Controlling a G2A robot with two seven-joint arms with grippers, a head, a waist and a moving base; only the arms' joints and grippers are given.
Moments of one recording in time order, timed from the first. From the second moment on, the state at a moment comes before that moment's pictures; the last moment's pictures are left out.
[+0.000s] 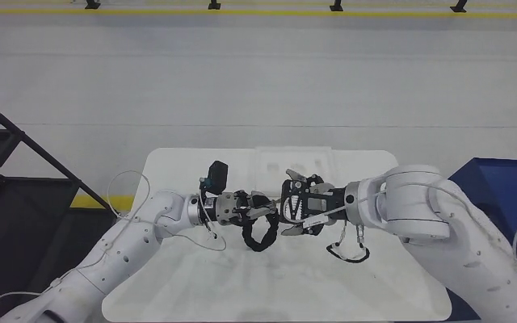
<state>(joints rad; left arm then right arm) 0.88 -0.92 -0.70 -1.40 0.78 -1.01 0.25 -0.79 -0.91 0.96 -2.08 -0.61 -0.65 1.11</state>
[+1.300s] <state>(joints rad) 0.81 -0.89 -0.60 -1.40 0.76 -1.01 0.28 -0.86 -0.91 0.99 -2.02 -0.40 -0.39 1.03</state>
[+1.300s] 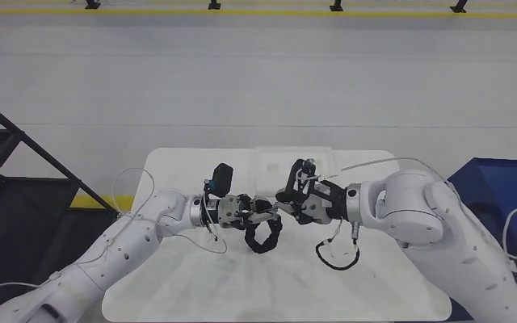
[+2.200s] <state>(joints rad) 0.83 -0.93 -0.60 -1.27 1.06 -0.91 0.24 -0.95 -0.90 1.08 -1.99 -0.25 -0.24 1.06</state>
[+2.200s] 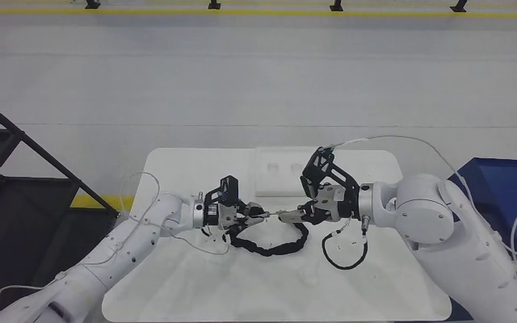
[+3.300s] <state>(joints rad) 0.65 -1.08 -0.56 -1.00 1.24 -1.01 0.36 -0.93 -0.91 1.04 -1.77 -0.35 -0.58 0.89</state>
